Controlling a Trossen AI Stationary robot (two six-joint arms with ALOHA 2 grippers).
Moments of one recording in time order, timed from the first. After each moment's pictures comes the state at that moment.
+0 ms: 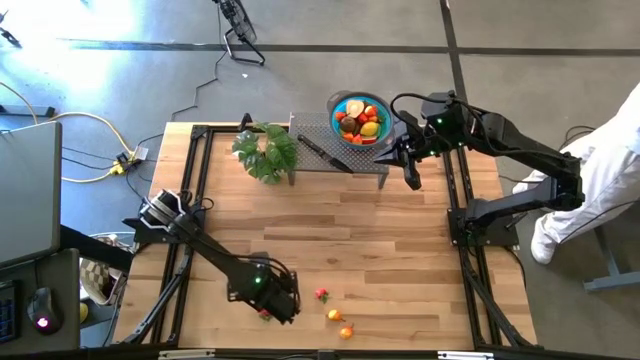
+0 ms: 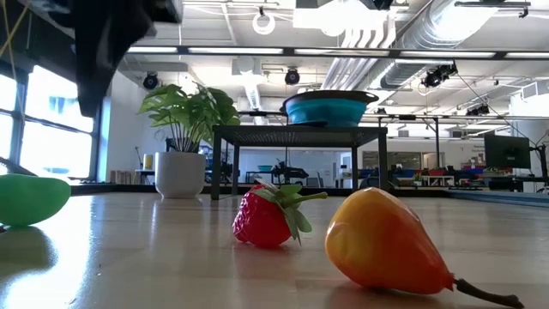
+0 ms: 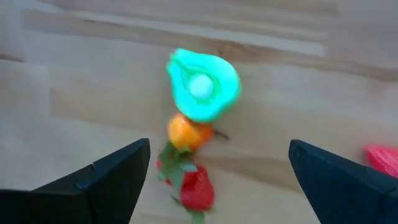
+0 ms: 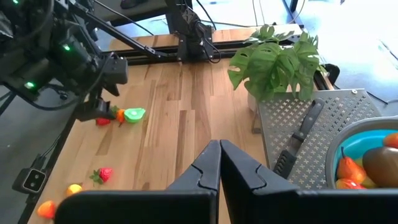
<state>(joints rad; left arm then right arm) -0.62 1.90 1.57 -1.22 -0.09 -2.36 -0.33 1.20 1.46 -0.81 -0.34 -0.08</state>
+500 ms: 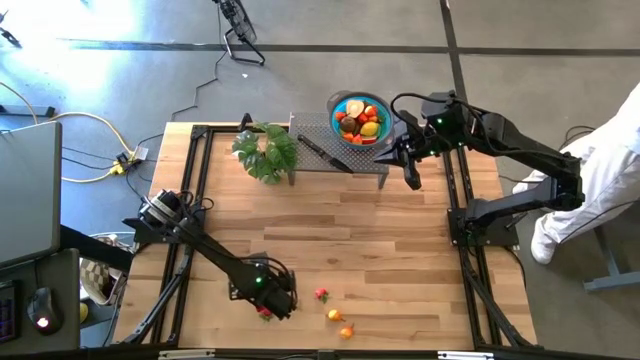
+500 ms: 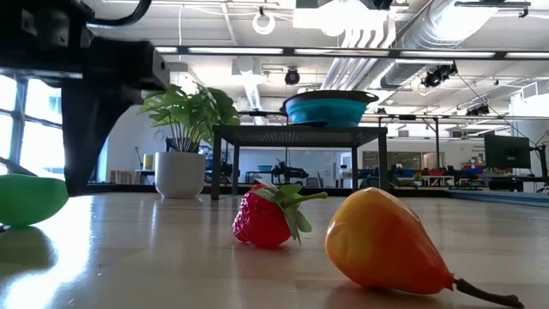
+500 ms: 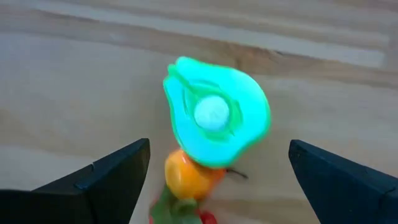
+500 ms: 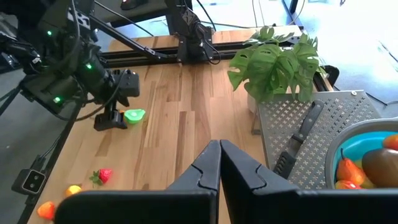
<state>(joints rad) -0.62 1.90 1.36 -0.99 -0.09 -2.36 -0.33 1.20 1.46 -0.80 -0.34 -0.08</state>
